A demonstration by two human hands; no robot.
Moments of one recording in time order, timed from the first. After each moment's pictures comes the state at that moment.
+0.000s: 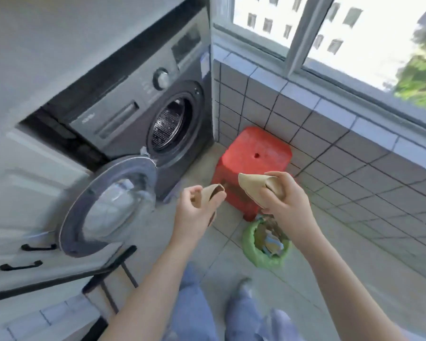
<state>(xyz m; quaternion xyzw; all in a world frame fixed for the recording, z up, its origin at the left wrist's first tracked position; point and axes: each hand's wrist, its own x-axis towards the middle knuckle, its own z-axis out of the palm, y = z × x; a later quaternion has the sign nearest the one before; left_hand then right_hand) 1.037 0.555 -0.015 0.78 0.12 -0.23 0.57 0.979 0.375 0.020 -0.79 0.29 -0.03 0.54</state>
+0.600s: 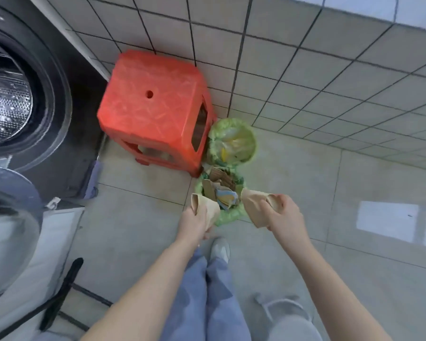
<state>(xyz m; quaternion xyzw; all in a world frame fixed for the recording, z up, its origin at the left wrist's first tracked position) 0.924 0.354 -0.309 0.80 0.13 -0.46 0.36 0.807 0.214 -0.258 -0.65 0.59 0.07 0.47</state>
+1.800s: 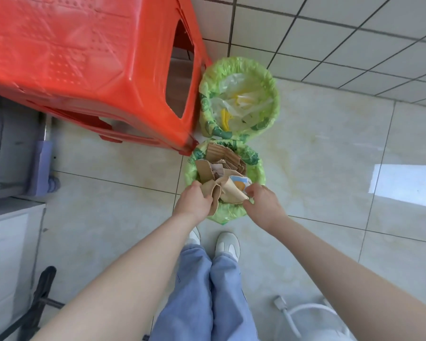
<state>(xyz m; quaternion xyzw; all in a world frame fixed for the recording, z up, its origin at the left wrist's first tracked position) 0.959 0.327 -0.575 0.86 -0.13 -0.49 0.07 0.833 0.212 -0.557 -0.73 0.45 0.29 0.42</state>
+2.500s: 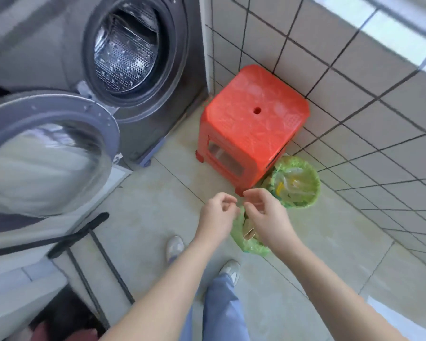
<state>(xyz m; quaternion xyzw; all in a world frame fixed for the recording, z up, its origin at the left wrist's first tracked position) 1.007 0.438 -0.258 0.79 0.10 -0.34 0.49 0.973 0.320 -0.222 -0.80 0.29 0.16 0.49</state>
